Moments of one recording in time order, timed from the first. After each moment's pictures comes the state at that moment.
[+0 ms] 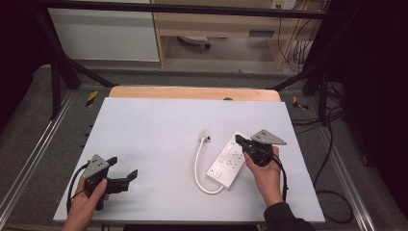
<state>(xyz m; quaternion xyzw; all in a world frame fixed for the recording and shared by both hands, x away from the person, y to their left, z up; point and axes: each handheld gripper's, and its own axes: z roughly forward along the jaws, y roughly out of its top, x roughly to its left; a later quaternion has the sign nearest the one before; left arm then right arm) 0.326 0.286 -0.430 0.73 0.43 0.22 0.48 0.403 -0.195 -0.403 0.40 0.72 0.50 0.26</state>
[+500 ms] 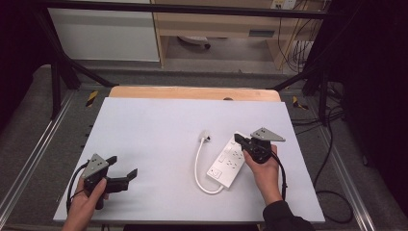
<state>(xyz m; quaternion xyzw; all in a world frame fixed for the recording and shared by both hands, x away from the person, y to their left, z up) 0.327 0.287 -0.428 0.73 0.43 0.23 0.48 0.415 -0.195 -0.410 0.41 0.72 0.50 0.24</state>
